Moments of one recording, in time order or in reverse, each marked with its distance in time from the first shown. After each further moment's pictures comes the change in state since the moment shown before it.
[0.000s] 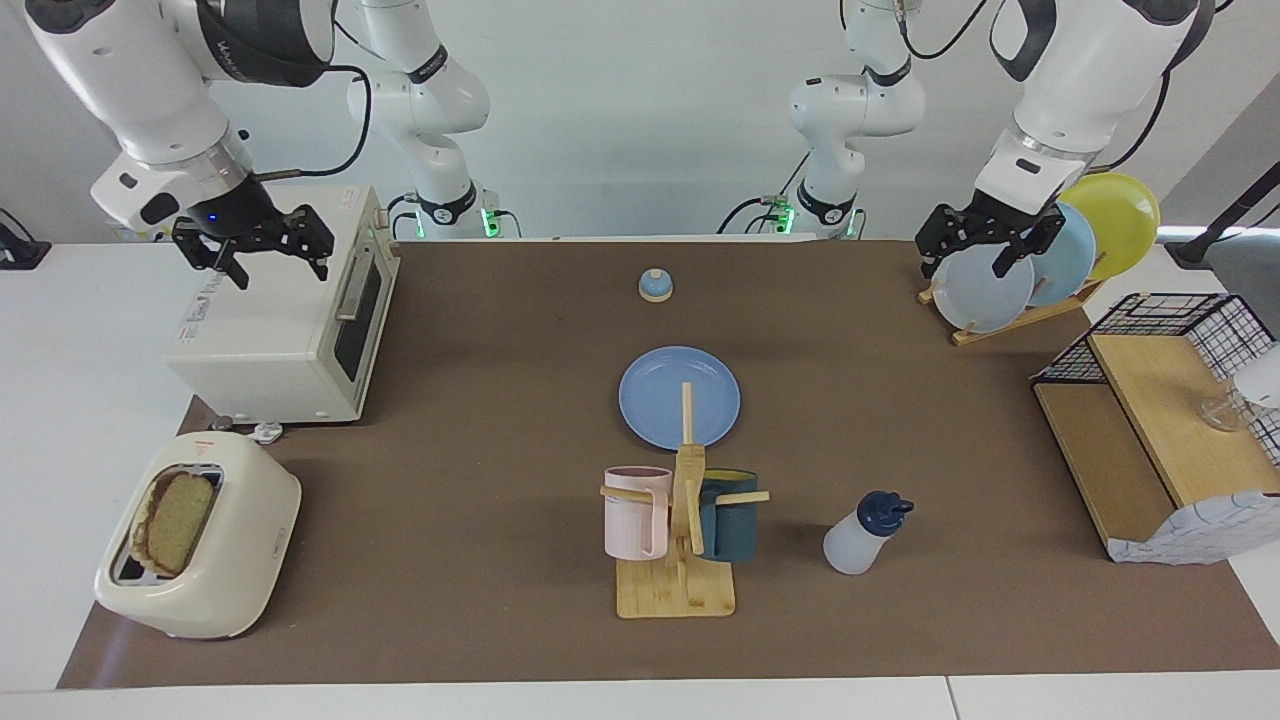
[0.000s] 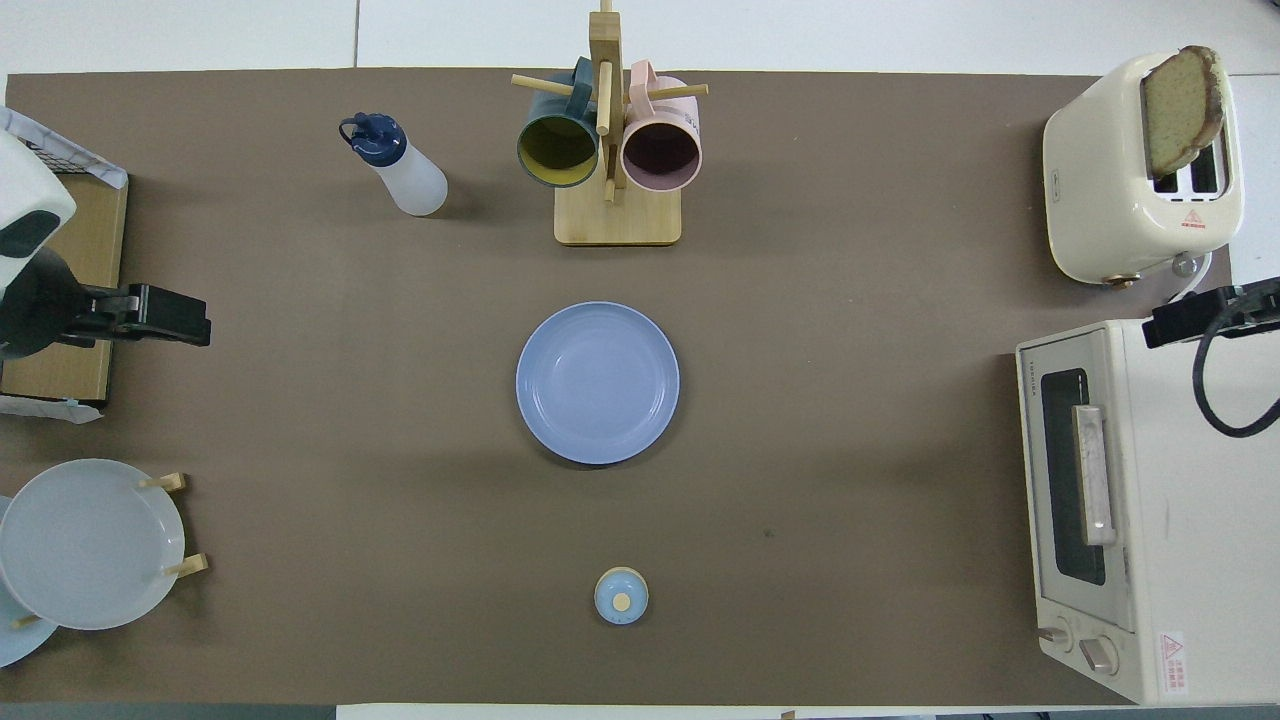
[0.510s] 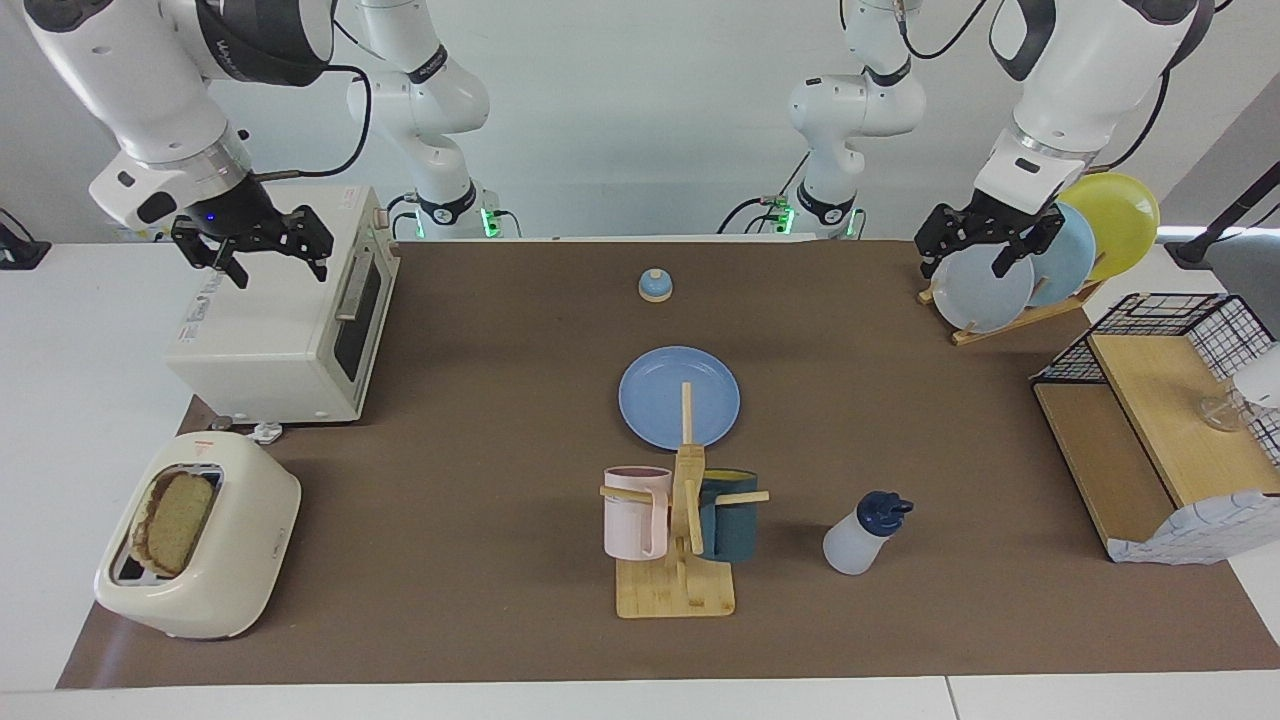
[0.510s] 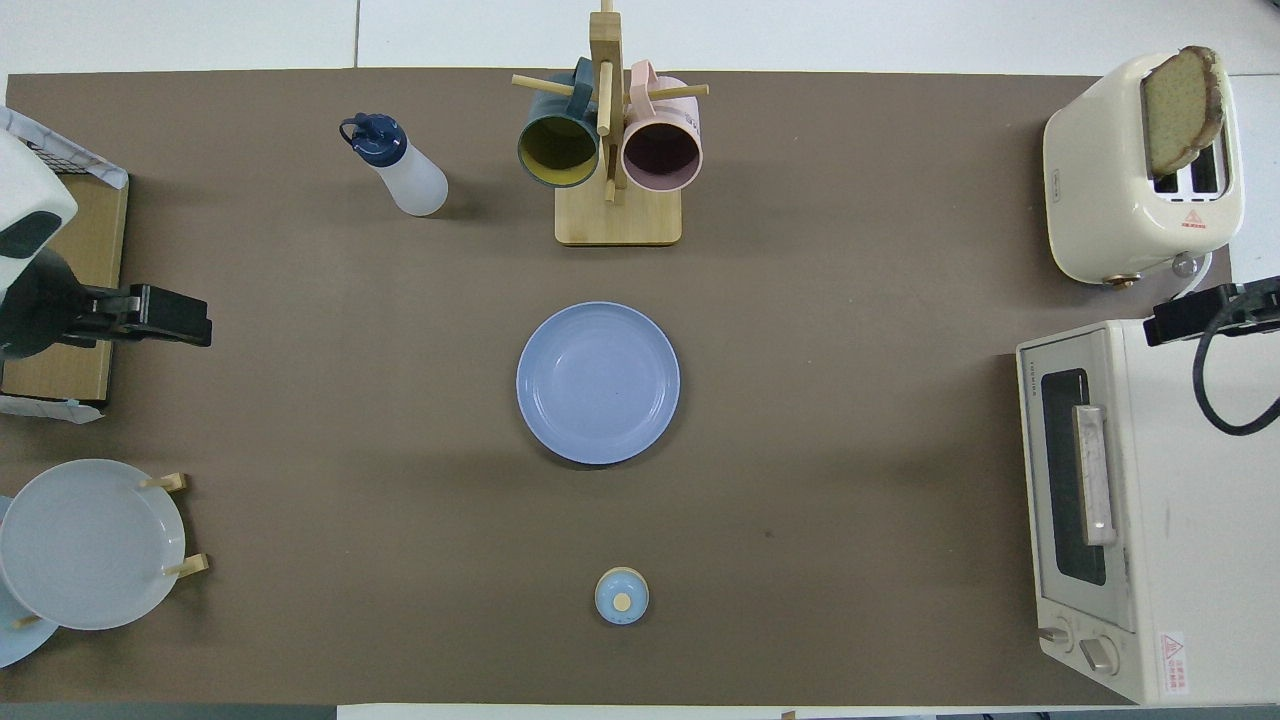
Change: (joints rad) left arm 0.000 -0.001 -0.001 0.000 0.000 0.000 0.000; right arm -0.001 0.000 0.000 0.002 0.000 0.018 0.011
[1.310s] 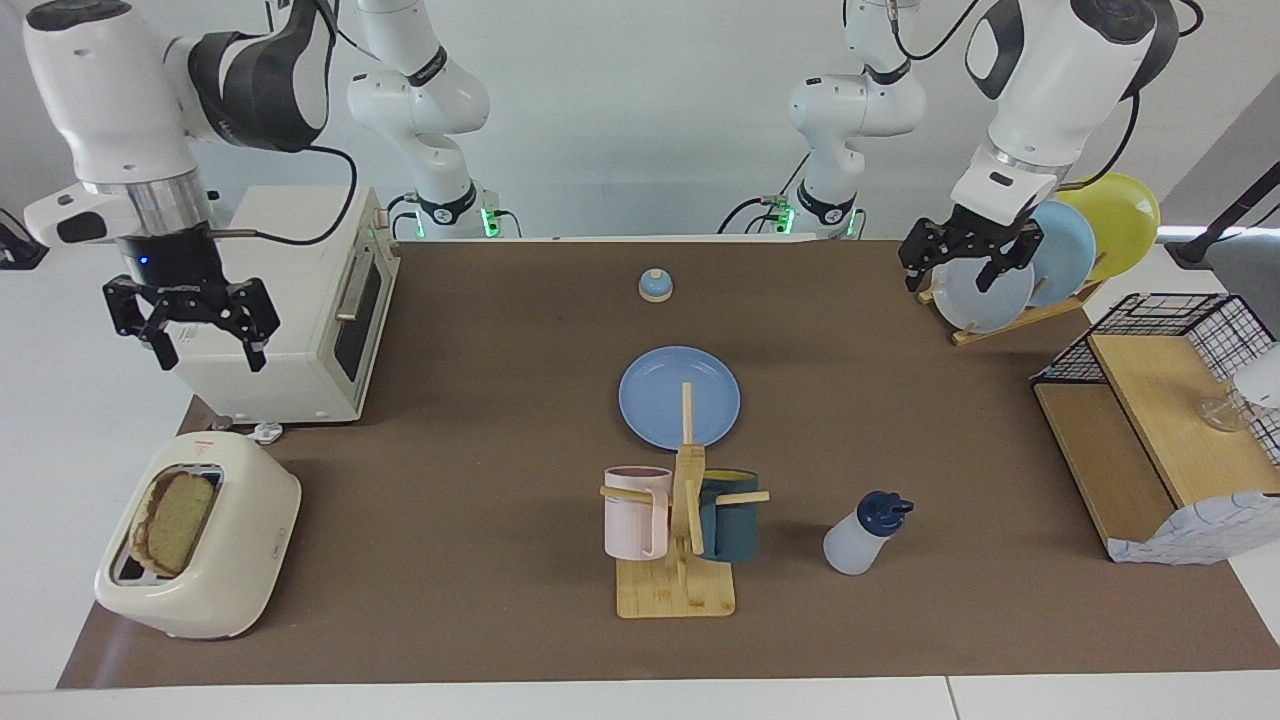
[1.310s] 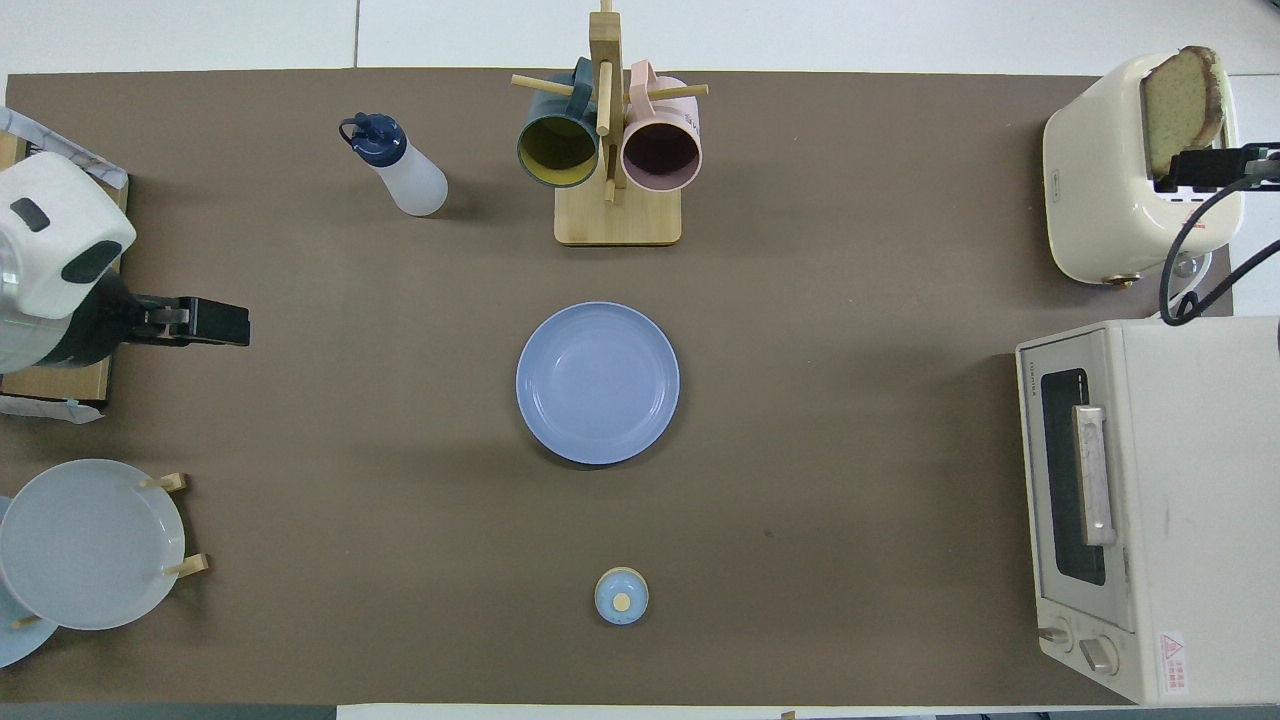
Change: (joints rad) left arm -0.029 -0.055 -0.010 -0.160 0.000 0.194 0.001; right arm -0.062 0.100 -0.006 -0.078 0.000 0.632 0.064
